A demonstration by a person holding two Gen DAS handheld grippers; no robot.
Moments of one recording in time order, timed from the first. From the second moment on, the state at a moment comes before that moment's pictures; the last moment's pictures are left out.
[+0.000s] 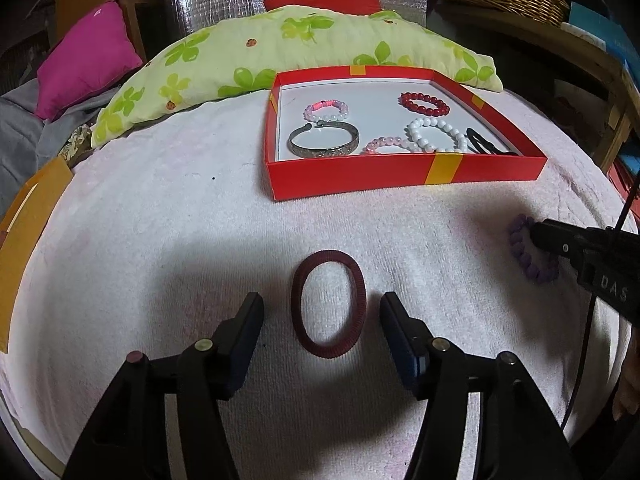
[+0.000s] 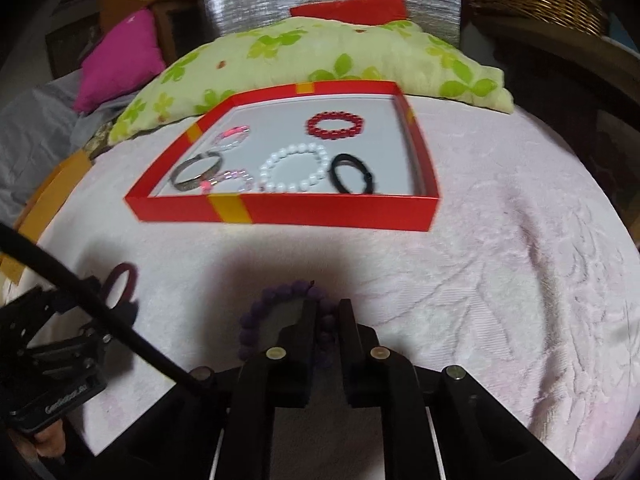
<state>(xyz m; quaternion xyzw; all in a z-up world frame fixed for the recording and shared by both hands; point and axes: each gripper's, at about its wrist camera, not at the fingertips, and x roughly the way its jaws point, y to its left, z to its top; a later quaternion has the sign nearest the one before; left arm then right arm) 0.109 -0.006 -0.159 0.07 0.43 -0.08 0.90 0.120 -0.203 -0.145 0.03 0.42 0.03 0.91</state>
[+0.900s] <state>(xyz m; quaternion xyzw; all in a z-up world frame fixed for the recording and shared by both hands) 0.115 0.025 -0.149 -0.05 0.47 -0.13 0.87 0.117 -0.223 -0.132 0.11 0.42 0.09 0.90</state>
